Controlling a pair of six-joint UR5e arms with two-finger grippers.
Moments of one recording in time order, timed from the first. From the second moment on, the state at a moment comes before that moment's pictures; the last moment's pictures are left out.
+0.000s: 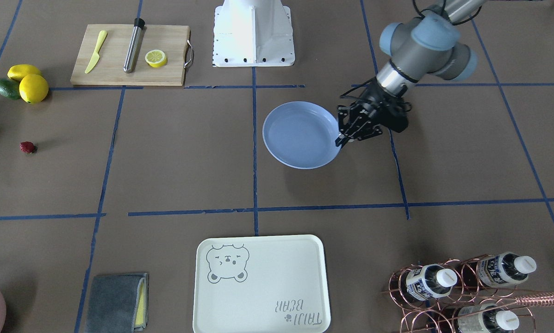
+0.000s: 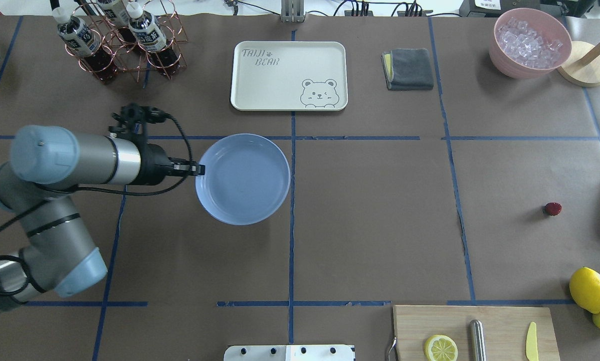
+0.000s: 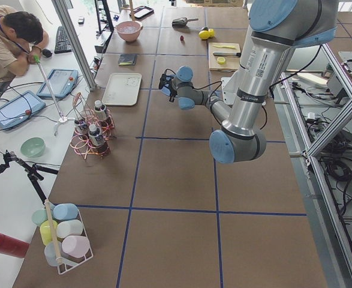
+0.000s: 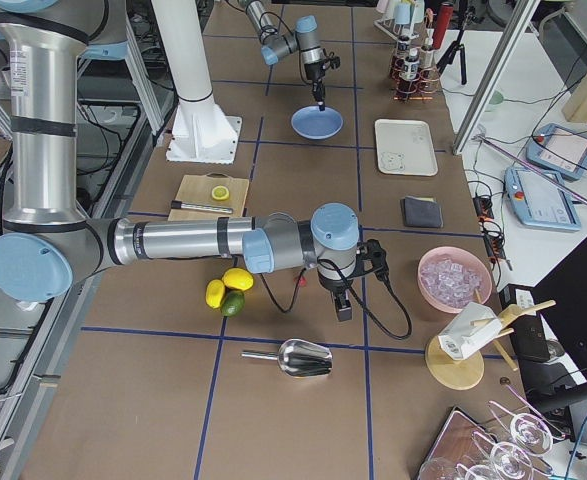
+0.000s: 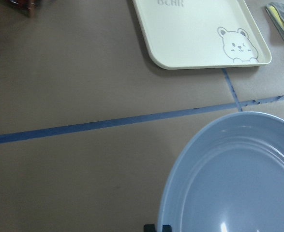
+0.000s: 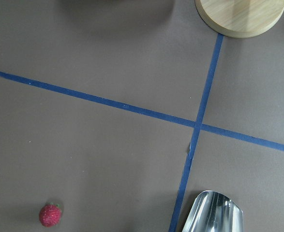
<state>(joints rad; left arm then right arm) -0.49 -2.00 -1.62 -2.34 -1.74 -1.18 1.52 -1.64 1.73 -1.44 2.38 -0.05</state>
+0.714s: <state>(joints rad) -0.43 -2.03 -1.59 -2.33 -1.67 -1.18 1.52 -1.64 1.73 -1.44 2.38 -0.05</state>
